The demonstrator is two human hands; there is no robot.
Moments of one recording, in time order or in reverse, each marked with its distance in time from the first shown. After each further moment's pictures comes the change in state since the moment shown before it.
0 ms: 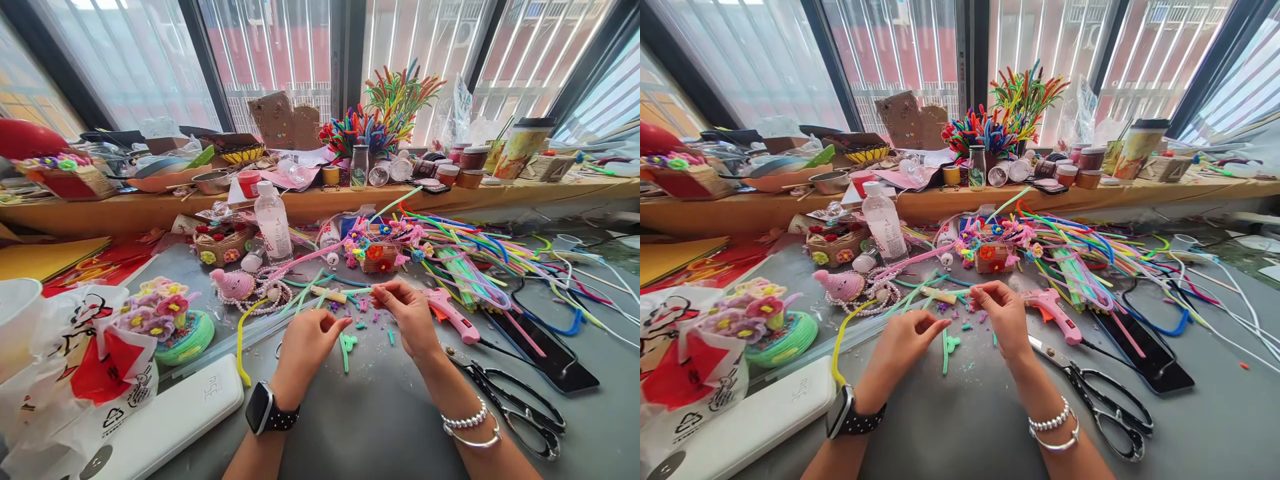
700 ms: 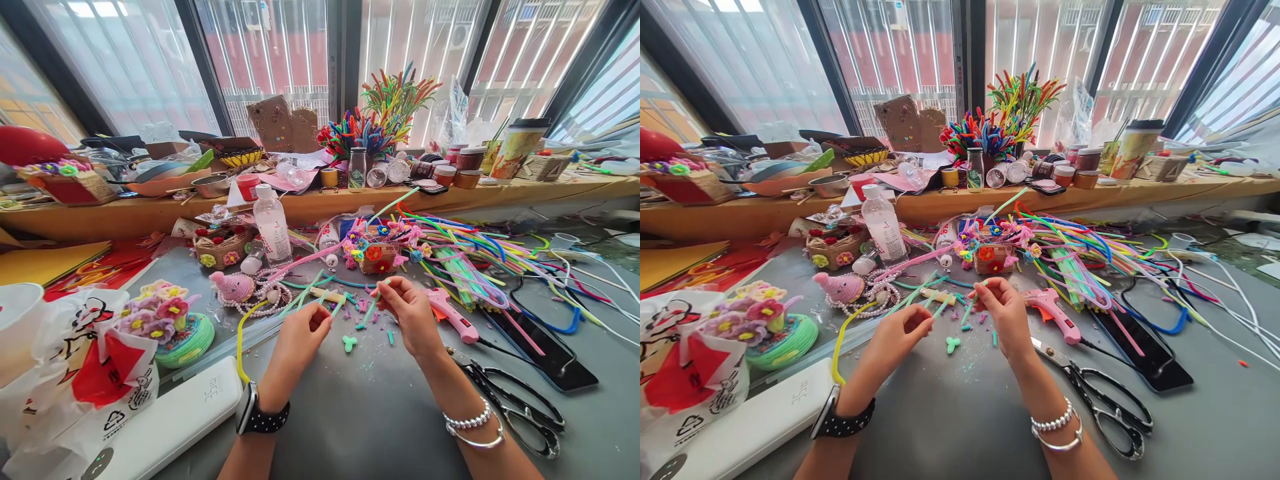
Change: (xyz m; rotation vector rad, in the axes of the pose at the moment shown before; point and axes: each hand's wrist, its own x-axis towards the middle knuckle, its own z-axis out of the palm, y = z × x) left_hand 0.004 -0.008 -0.009 -0.210 -0.044 -0.008; right_hand -0.002 -0.009 -0.001 0.073 -0.044 0.039
